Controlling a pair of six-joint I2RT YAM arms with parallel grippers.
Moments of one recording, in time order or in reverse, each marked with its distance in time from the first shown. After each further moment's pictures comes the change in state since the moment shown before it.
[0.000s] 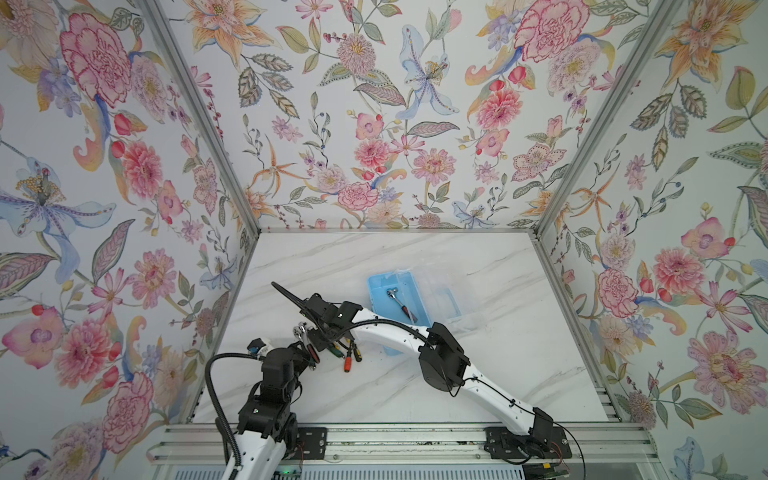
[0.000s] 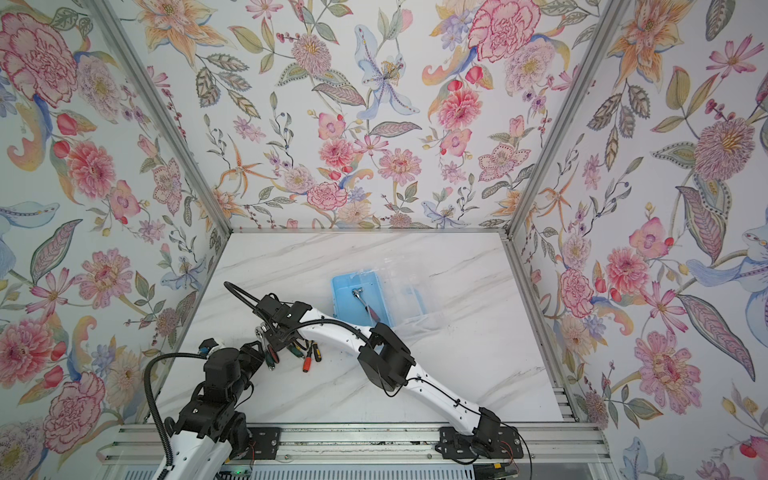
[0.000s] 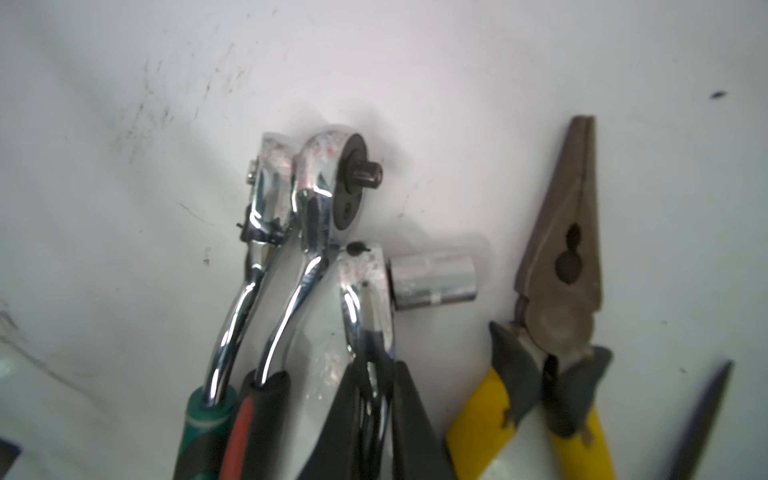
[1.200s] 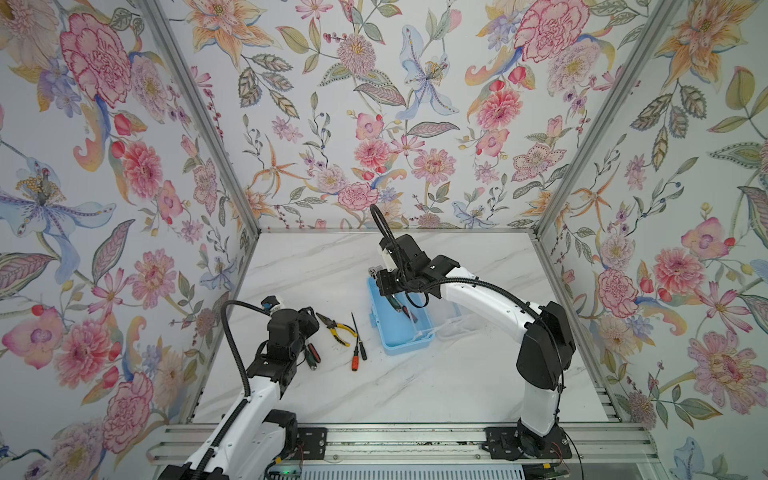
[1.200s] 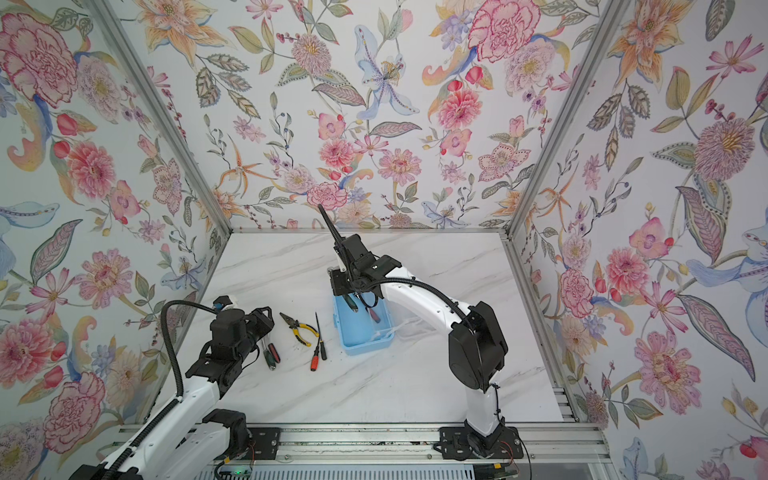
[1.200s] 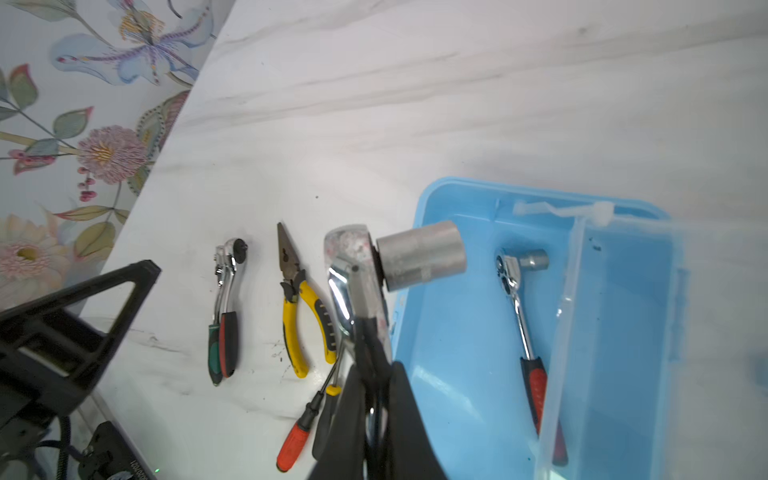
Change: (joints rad) left arm 0.000 0.567 0.244 0.405 0.079 0.208; right arm -0.333 -0.761 -0.798 0.212 -0.062 0.103
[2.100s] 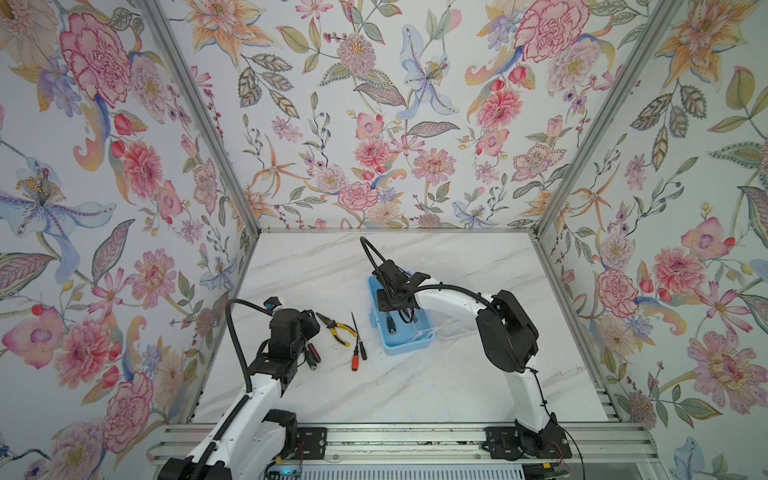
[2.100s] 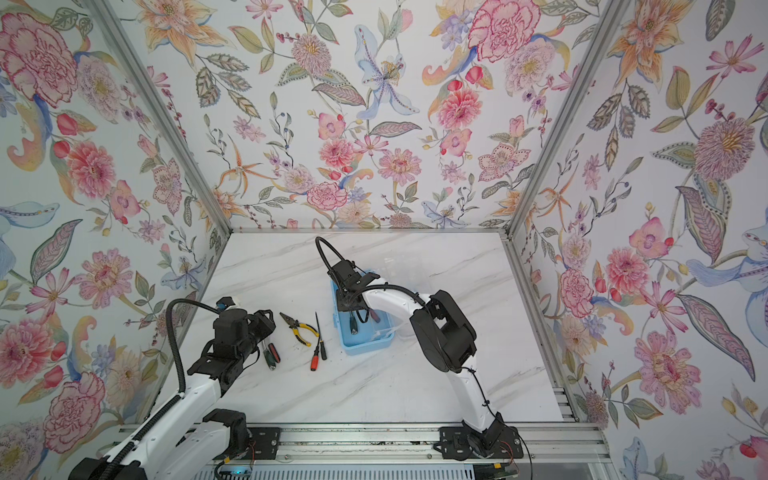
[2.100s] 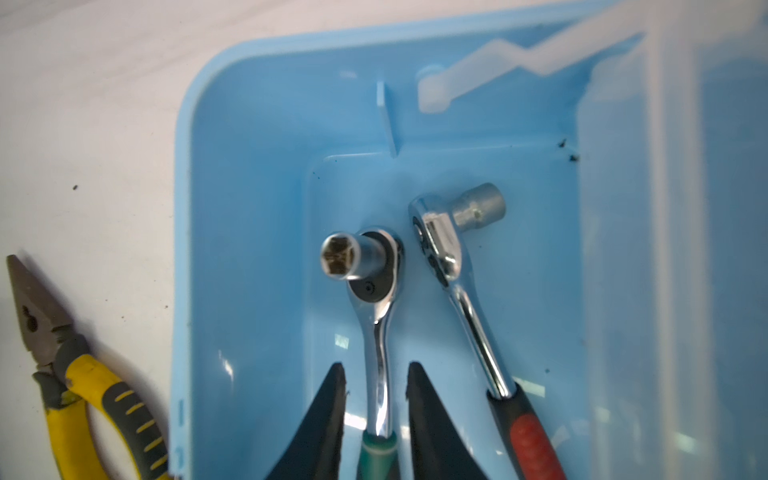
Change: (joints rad) left arm 0.000 0.024 0.000 -0.043 -0.008 0.024; right arm 0.014 0.227 -0.007 0.042 0.204 0.137
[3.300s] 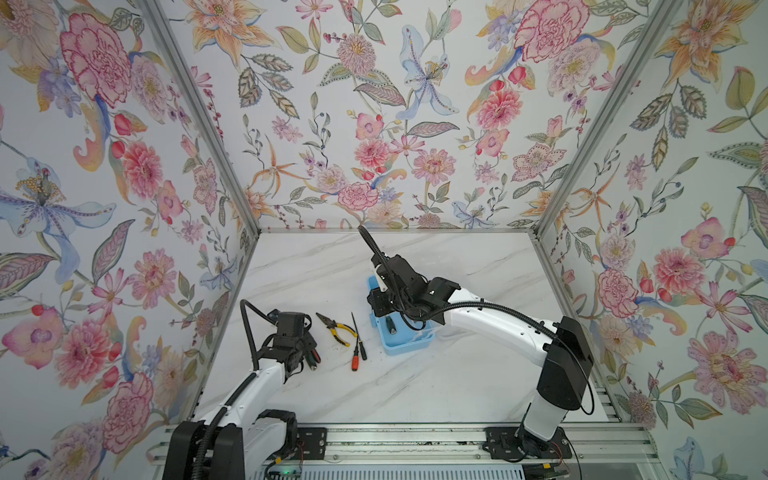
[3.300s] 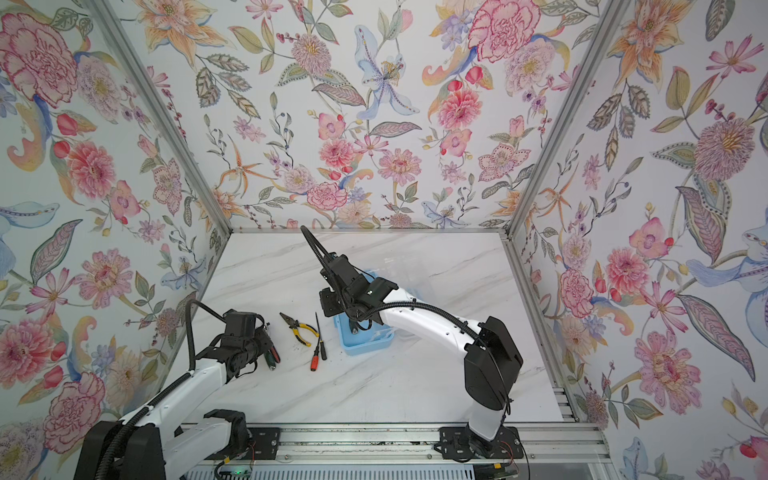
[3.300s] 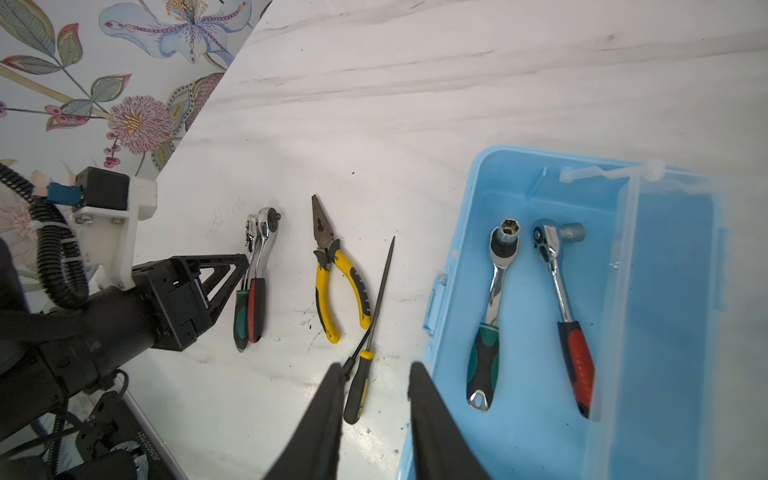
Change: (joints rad) left arm 0.047 0.179 0.032 -0.245 -0.044 0.040; right arm 0.129 -0.378 -0.123 0.046 -0.096 -0.113
